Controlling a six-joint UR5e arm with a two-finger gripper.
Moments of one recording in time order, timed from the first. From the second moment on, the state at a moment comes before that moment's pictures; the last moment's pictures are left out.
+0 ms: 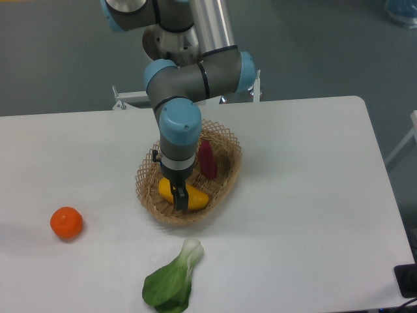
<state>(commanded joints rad) 2.28 -1.90 -1.92 -0.89 1.45 1.65</state>
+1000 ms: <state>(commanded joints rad) 2.27 -1.91 -1.93 -0.84 1.48 1.59</state>
